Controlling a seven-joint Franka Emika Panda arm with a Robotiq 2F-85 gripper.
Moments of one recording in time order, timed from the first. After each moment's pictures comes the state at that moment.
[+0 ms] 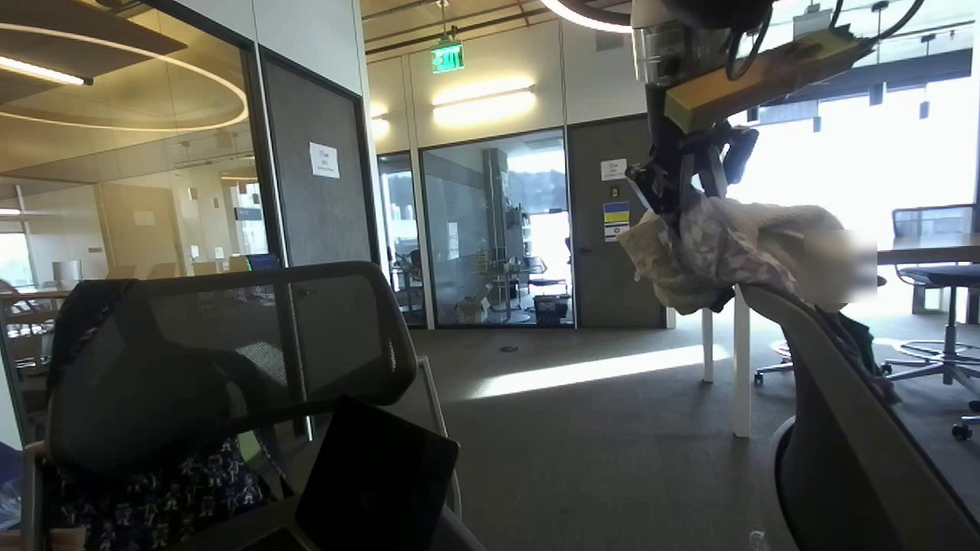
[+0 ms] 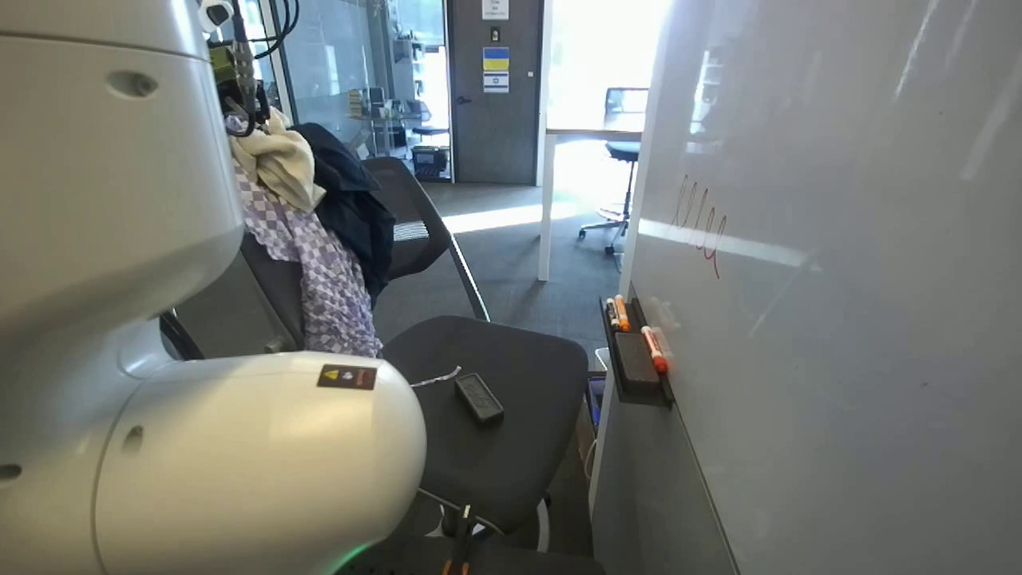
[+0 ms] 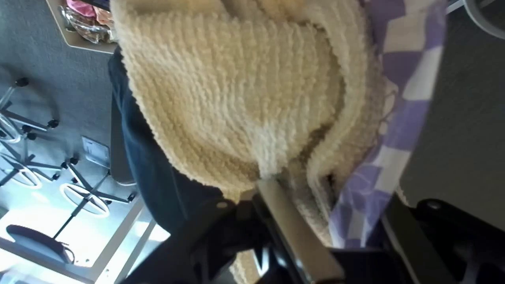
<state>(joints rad) 0.33 0.10 0.39 -1.75 -0.56 2.18 0.49</state>
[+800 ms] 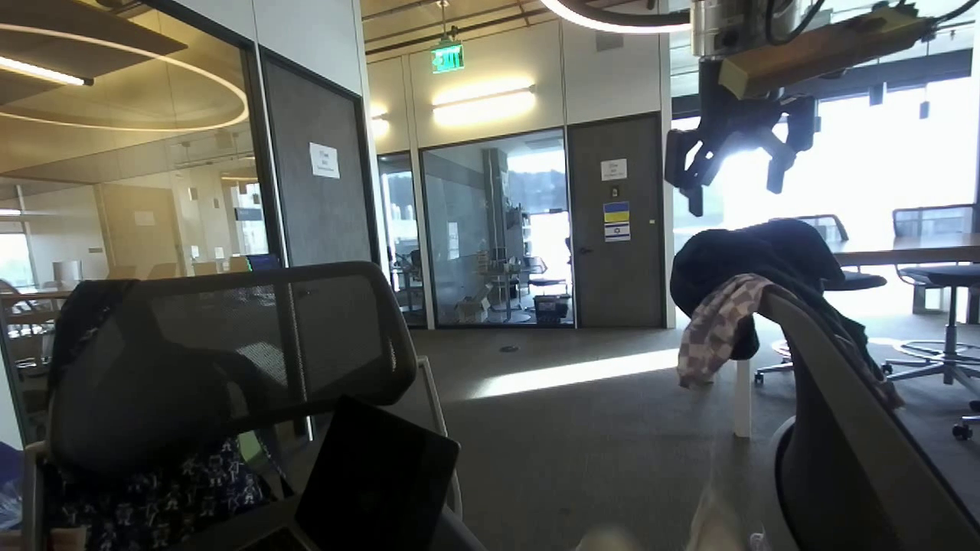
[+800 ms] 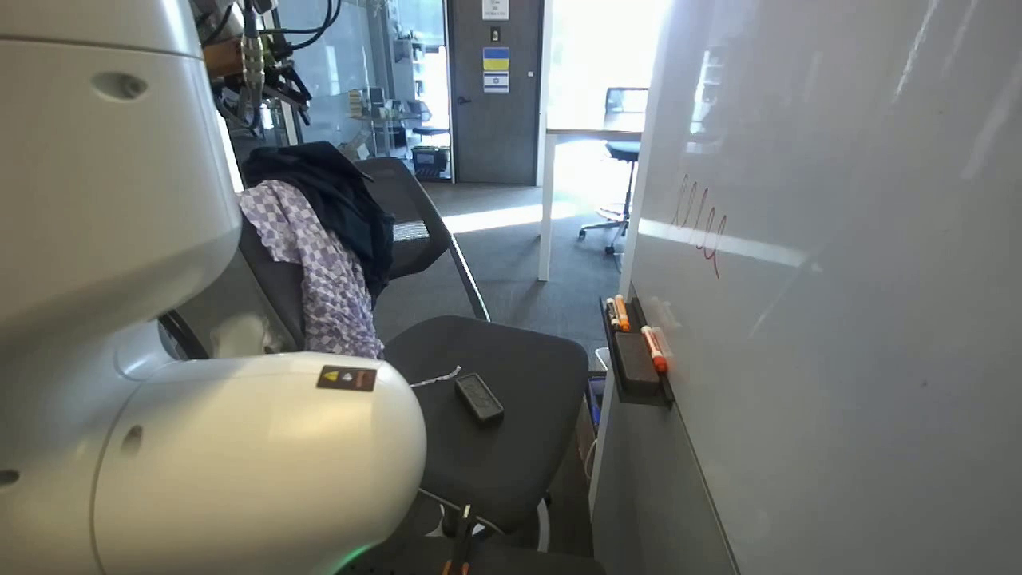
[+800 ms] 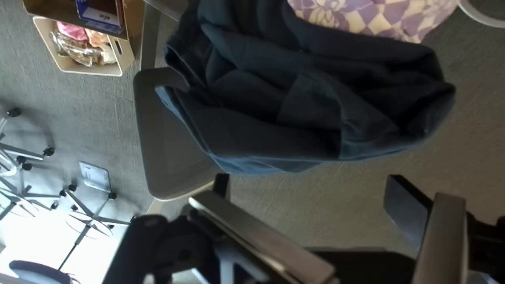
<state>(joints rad) 0.31 0.07 0.29 -1.75 -0.41 2.19 0.39</state>
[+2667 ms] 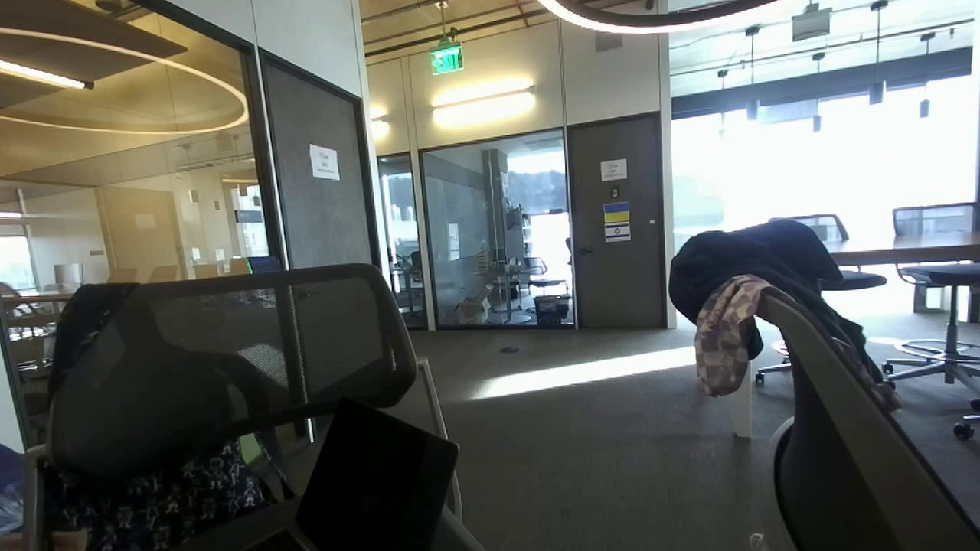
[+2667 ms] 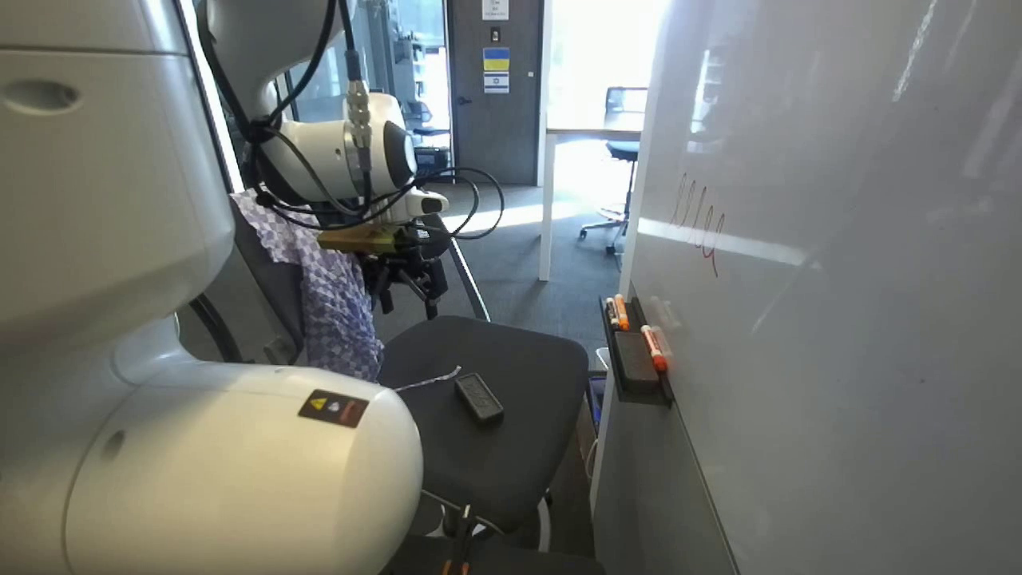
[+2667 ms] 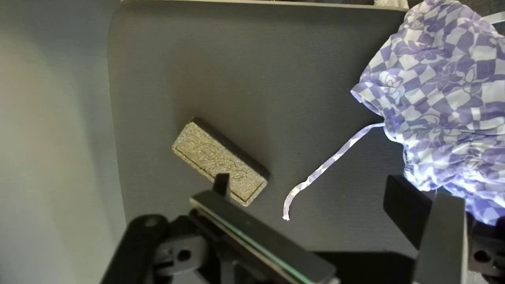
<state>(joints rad) 0.09 0.01 0.09 -2.40 -0.16 2.31 0.52</state>
